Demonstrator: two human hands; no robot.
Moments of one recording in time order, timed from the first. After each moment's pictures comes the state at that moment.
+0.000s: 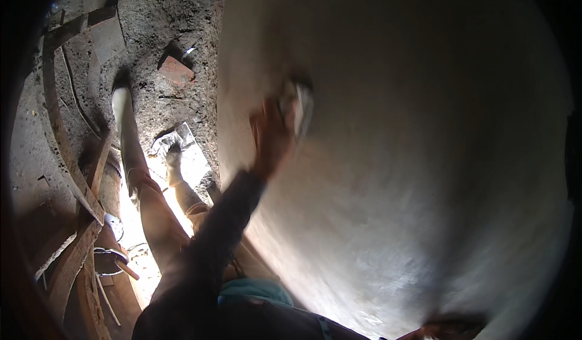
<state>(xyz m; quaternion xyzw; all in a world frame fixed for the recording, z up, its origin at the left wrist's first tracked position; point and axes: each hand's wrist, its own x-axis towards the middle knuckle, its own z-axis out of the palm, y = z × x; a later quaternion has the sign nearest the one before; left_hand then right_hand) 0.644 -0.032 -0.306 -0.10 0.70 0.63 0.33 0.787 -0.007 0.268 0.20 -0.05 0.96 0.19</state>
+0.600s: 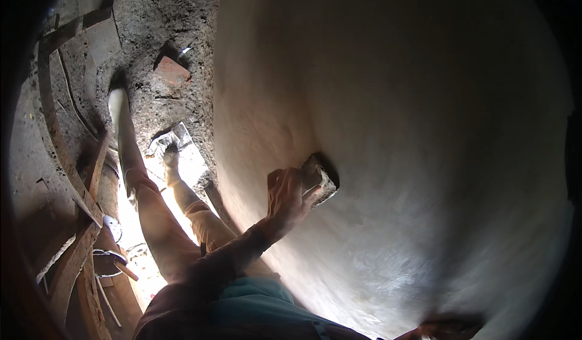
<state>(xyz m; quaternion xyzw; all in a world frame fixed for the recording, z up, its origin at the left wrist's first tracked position) 0.733 -0.080 -0.238 0.07 0.67 0.71 0.21 0.785 -0.010 0.261 0.26 0.02 0.95 0.19</state>
